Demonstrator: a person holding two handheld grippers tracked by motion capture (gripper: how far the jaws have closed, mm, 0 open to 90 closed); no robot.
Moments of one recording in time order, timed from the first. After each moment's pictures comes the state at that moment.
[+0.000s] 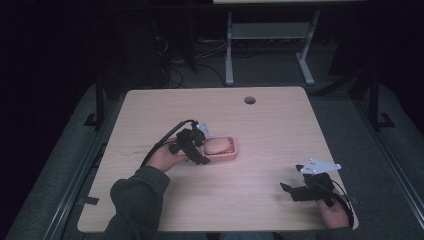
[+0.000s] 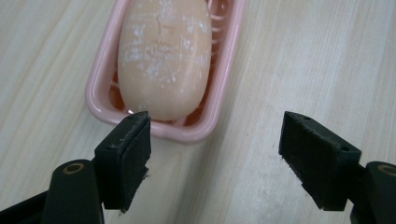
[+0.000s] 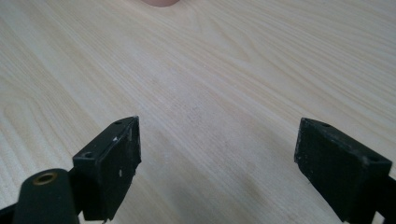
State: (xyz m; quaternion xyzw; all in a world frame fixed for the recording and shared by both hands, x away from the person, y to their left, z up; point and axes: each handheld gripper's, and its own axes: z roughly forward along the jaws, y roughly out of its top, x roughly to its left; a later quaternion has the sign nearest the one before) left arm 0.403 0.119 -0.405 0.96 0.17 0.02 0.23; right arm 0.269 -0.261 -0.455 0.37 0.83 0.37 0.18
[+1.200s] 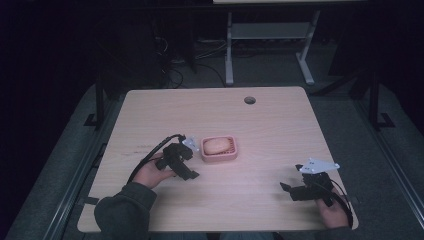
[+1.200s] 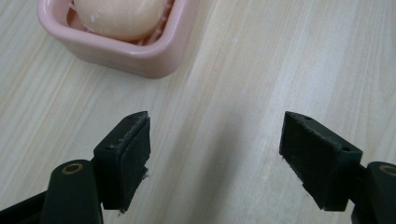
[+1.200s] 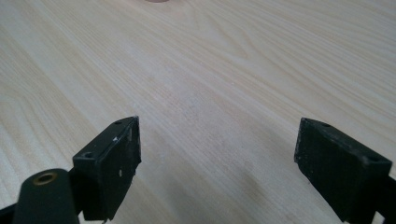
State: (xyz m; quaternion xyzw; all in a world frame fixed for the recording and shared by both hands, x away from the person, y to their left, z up) left arm 0.361 0.155 -0.417 0.96 0.18 0.02 0.23; right arm 0.271 -0.259 -0.457 0.37 0.83 0.36 0.18
